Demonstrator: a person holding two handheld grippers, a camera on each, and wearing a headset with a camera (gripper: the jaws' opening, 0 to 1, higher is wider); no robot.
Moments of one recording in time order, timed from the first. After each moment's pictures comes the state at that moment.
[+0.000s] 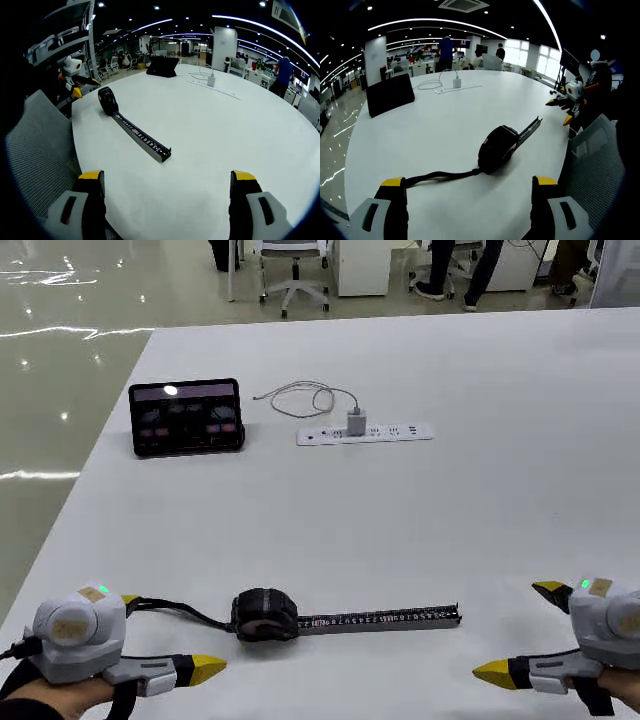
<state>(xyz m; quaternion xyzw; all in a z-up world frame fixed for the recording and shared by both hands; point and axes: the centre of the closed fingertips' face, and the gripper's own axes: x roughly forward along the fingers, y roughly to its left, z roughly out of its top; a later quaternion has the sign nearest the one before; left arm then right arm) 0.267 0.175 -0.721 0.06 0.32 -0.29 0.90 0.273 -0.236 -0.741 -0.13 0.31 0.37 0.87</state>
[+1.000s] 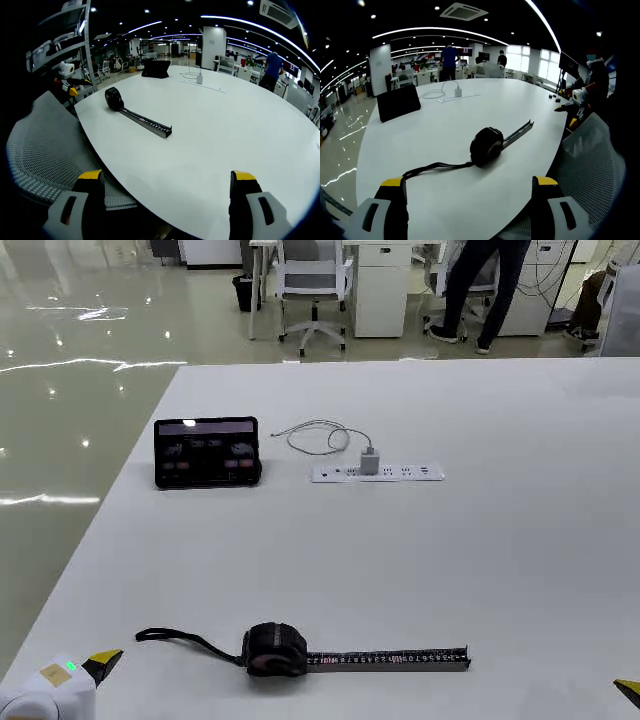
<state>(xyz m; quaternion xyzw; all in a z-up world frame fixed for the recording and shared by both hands) 0.227 0.187 -0.692 0.06 0.29 -0.28 0.91 0.211 -0.280 -0.720 -0.11 0.32 0.34 0.88</state>
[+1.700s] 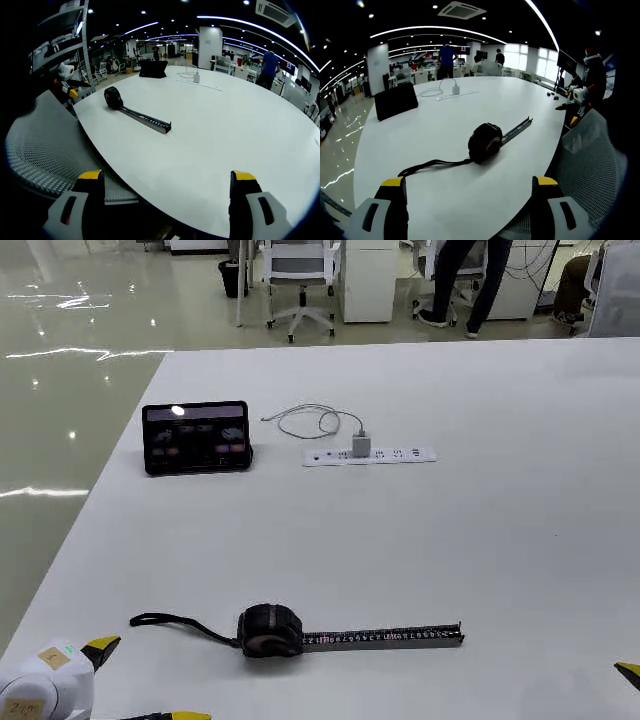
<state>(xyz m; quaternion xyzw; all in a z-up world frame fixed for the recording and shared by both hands) 0.224 0.185 -0.705 0.07 0.30 -0.29 0.91 0.202 -0.284 -0.725 -0.10 0.32 0.33 0.89</state>
